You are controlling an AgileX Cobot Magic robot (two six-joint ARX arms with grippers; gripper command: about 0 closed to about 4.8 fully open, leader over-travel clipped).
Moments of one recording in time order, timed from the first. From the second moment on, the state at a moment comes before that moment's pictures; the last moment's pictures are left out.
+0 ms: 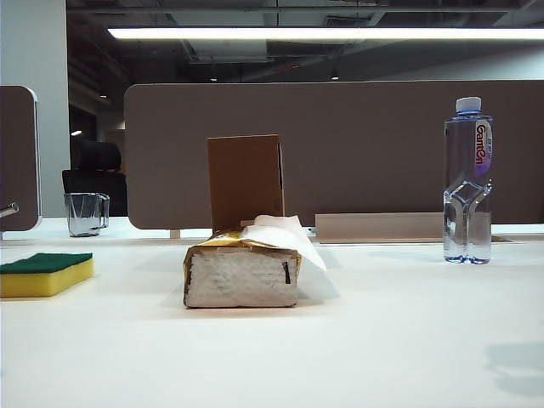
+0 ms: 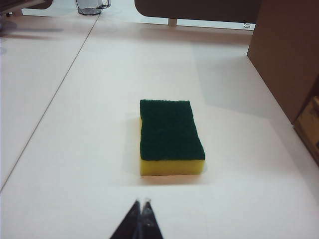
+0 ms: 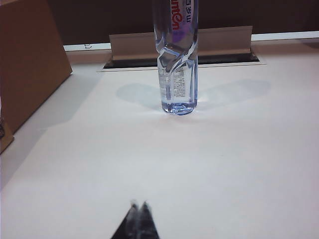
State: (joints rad) left arm -0.12 0.04 0.05 -0.22 -0.07 -0.06; right arm 0.08 0.00 0.06 -0.19 -0.05 0.07
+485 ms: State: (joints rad) left arm -0.12 0.04 0.05 -0.22 -0.07 -0.06; right arm 0.08 0.00 0.06 -0.19 -0.05 0.07
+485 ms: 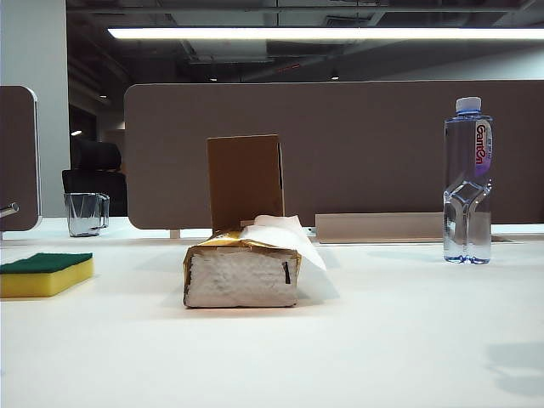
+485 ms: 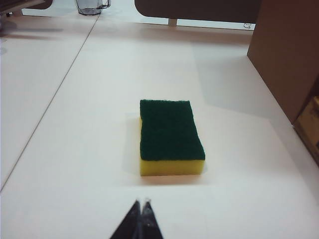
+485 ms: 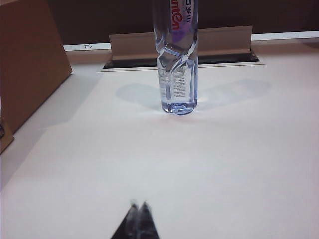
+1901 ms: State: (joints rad) left arm -0.12 0.58 0.74 -0.25 0.14 -0.15; right arm 0.08 0.20 0.54 -0.19 -0.15 0.29
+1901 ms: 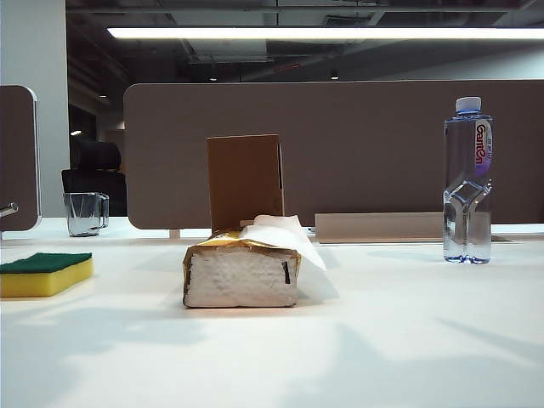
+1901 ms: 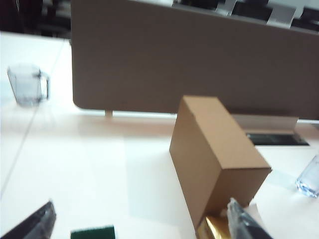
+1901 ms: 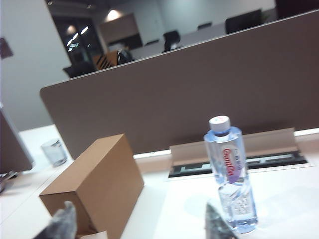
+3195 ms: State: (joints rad) left arm 0.12 1.26 0.87 -0.32 0.46 -0.21; right arm 0.08 0.67 0.80 -0.32 -0.44 0.39
